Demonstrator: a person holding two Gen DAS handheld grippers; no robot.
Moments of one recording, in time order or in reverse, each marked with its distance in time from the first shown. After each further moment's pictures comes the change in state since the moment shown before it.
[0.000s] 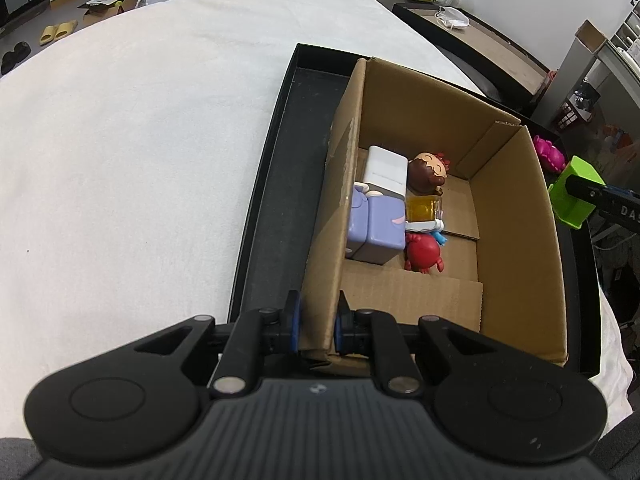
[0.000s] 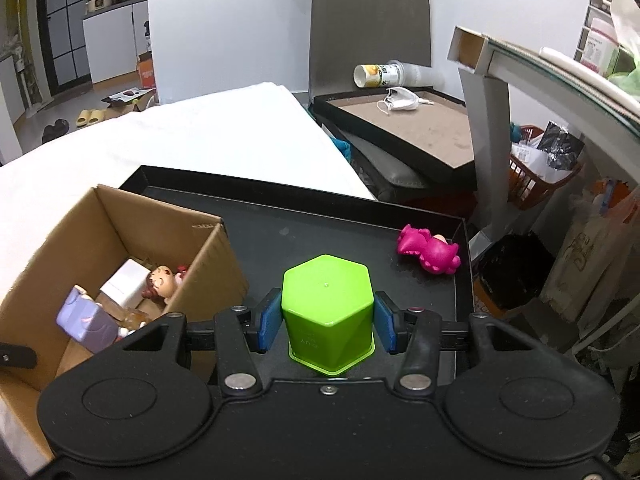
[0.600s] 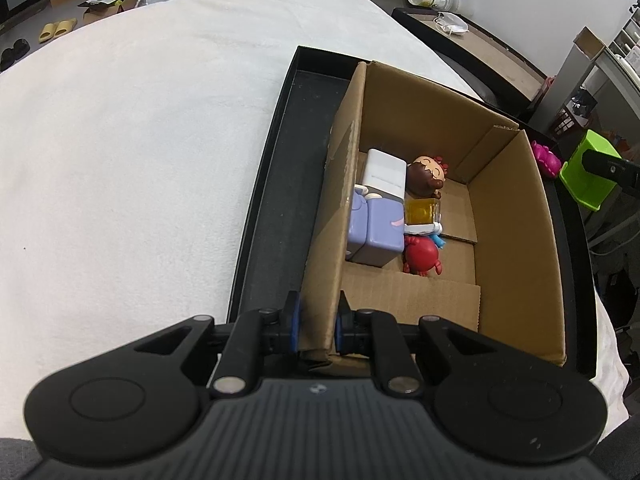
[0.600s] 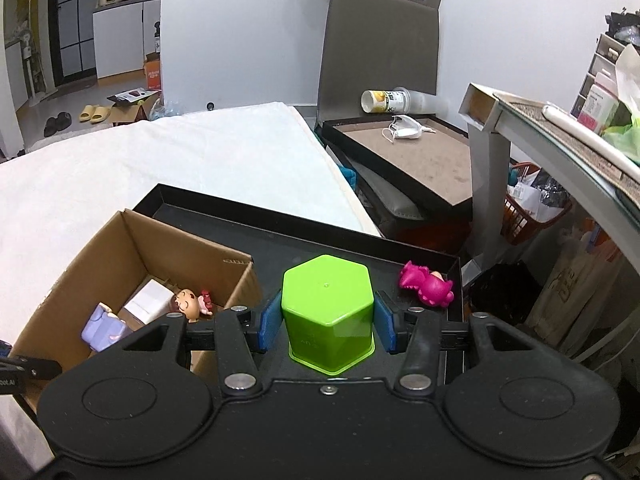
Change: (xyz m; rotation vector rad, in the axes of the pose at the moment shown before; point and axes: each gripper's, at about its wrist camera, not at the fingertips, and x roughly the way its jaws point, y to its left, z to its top) left arm -0.002 0.005 -0.003 -0.011 -0.013 -0.020; right arm -0.025 0.025 0.026 -0.059 -0.028 -0.037
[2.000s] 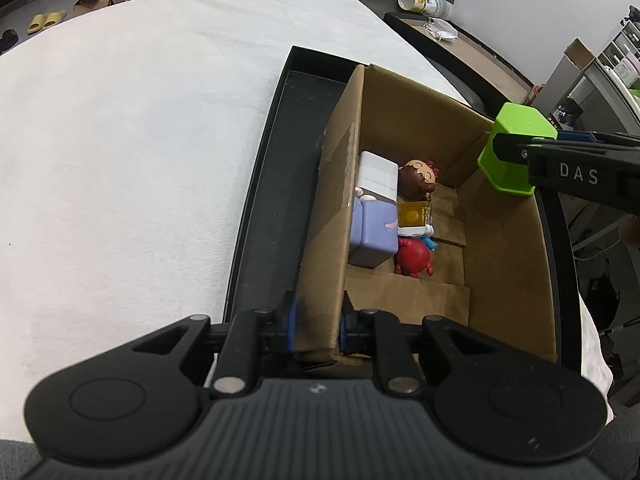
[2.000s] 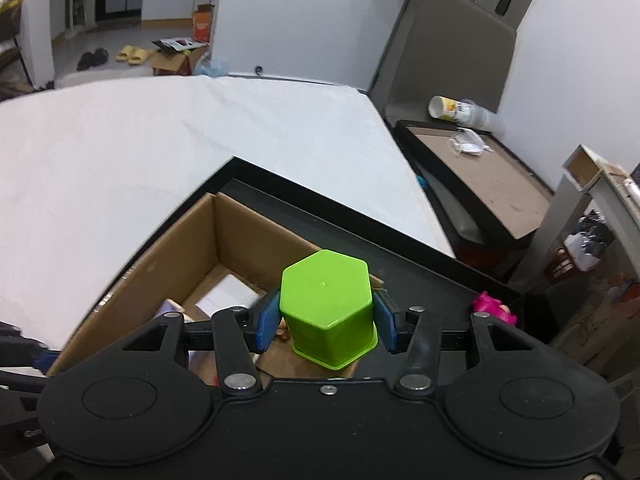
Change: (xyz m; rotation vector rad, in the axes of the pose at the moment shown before) left arm -0.002 0.012 0.000 -0.015 -0.002 -0.070; right arm 0.013 0.102 0.027 -0.200 0.081 -0.002
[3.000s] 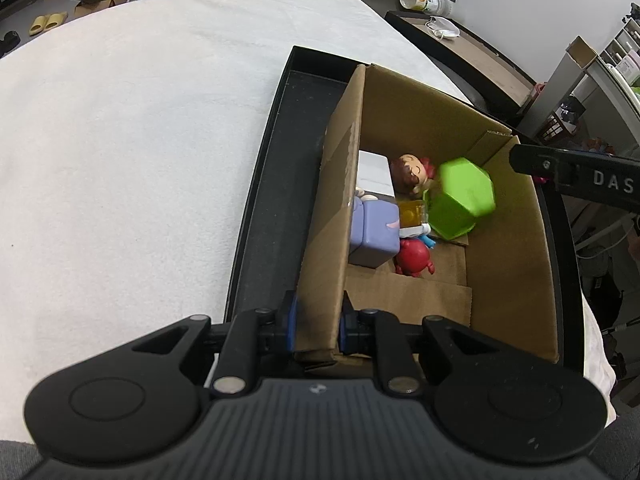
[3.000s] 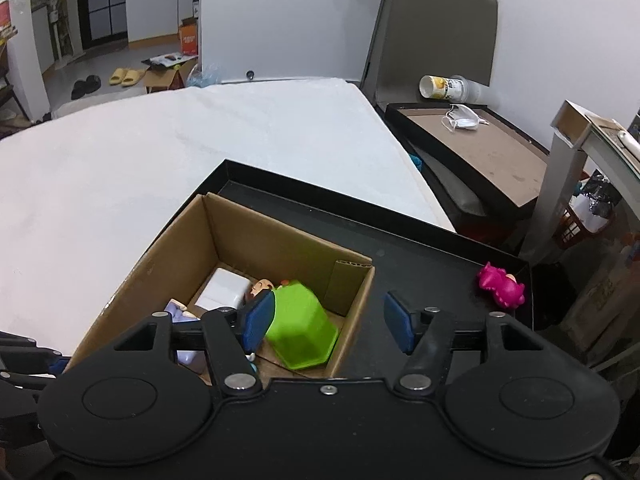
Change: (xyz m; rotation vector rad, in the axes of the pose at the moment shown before) left arm 0.002 -0.002 0.000 0.004 0.001 0.011; right arm -0.005 -0.028 -0.011 0.134 0.008 0.079
